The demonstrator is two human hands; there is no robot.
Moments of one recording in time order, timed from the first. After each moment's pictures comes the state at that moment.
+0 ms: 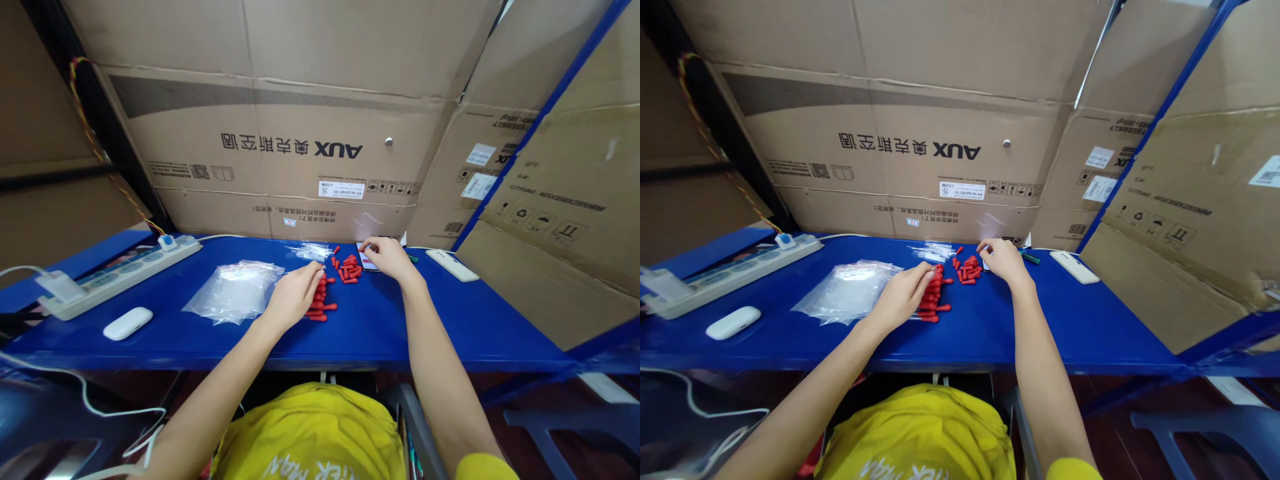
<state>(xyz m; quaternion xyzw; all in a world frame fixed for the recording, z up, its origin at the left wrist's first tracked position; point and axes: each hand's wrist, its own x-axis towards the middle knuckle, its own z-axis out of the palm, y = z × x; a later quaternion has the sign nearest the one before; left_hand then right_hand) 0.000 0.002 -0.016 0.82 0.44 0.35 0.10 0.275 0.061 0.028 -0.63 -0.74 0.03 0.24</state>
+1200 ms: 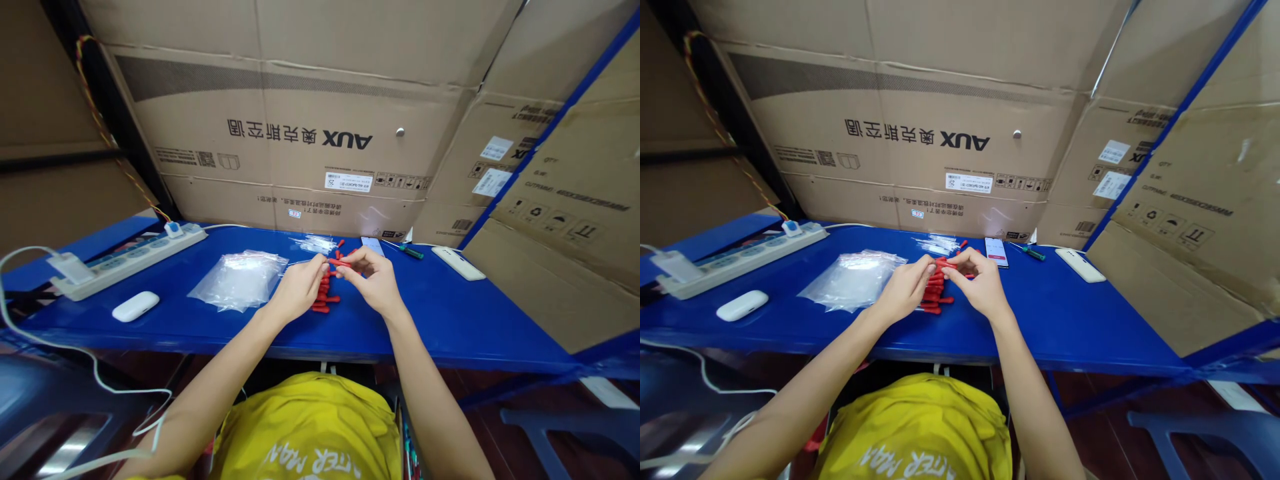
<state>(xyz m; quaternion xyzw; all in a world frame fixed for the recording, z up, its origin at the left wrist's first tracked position) 0.000 -0.003 -0.015 0.84 0.36 0.40 0.10 0.204 -0.009 -0.007 -0.32 -0.68 0.32 0.58</state>
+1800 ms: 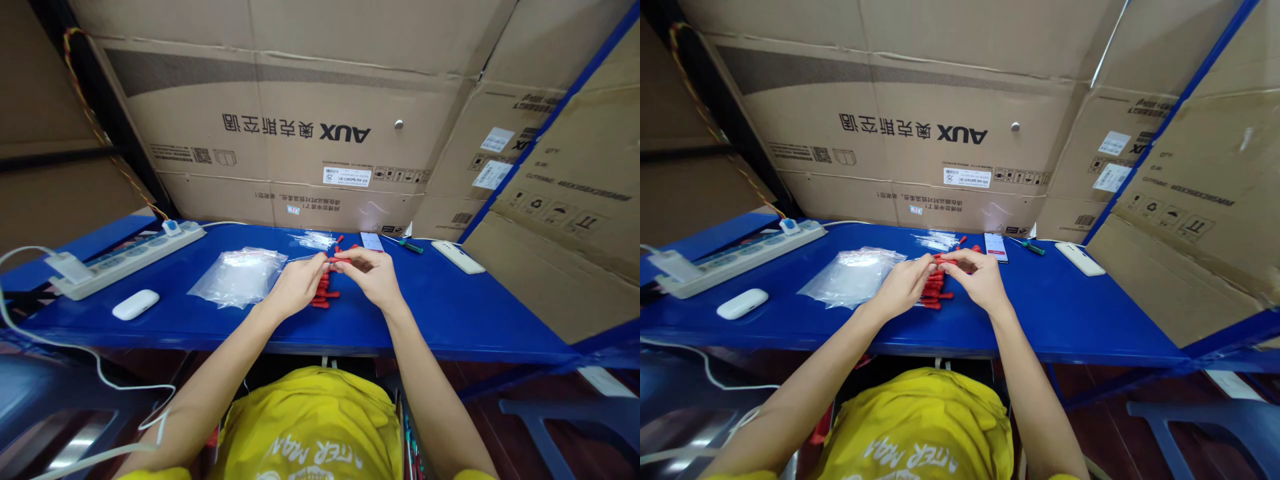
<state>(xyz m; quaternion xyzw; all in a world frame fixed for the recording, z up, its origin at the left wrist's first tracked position) -0.004 0.001 -0.018 0.86 0.32 0.38 0.04 0.205 -0.007 -0.012 -0.33 -0.66 0.36 0.57</state>
